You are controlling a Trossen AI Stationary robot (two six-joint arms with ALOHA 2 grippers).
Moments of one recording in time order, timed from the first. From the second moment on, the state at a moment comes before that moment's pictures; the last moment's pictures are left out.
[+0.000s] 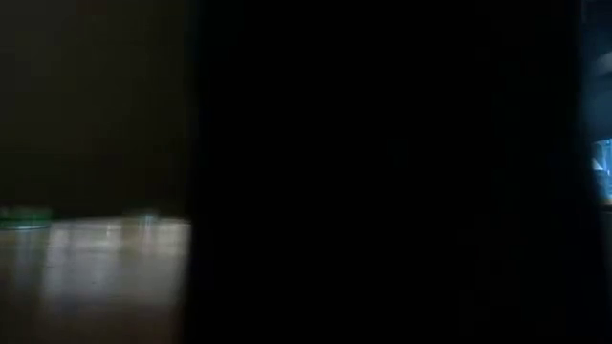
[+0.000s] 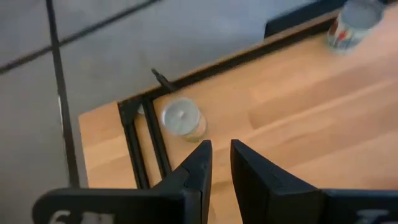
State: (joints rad) left arm 0.42 1.23 1.63 -1.57 -0.52 -0.69; right arm 0.02 0.94 1.49 -1.29 0.52 0.86
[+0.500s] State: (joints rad) left arm 0.50 1.35 1.57 -1.57 0.08 -0.75; right arm 0.02 0.94 1.49 -1.29 0.52 0.85
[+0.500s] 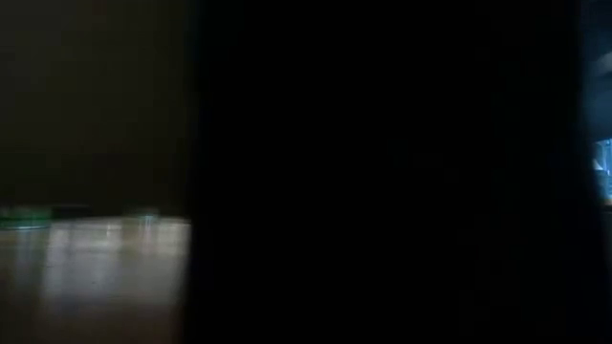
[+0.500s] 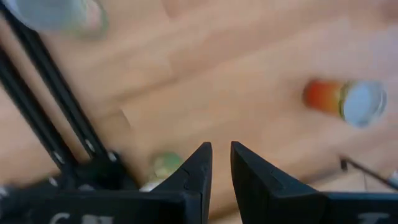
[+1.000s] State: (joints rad) left arm 0.30 1.20 1.15 -1.57 0.22 -1.11; right arm 0.02 0.93 1.49 -1.29 0.52 0.85
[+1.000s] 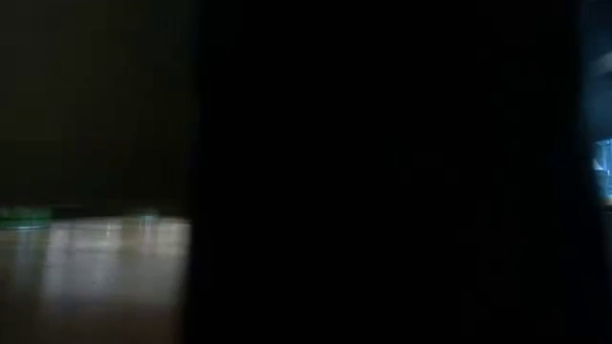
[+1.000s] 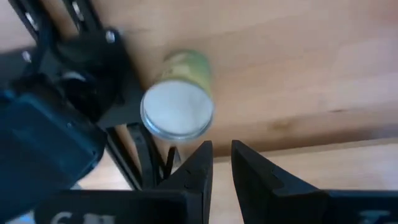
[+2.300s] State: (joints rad) left arm 0.04 1.20 0.91 -1.32 0.13 -1.31; right arm 0.02 0.93 1.49 -1.27 0.52 0.85
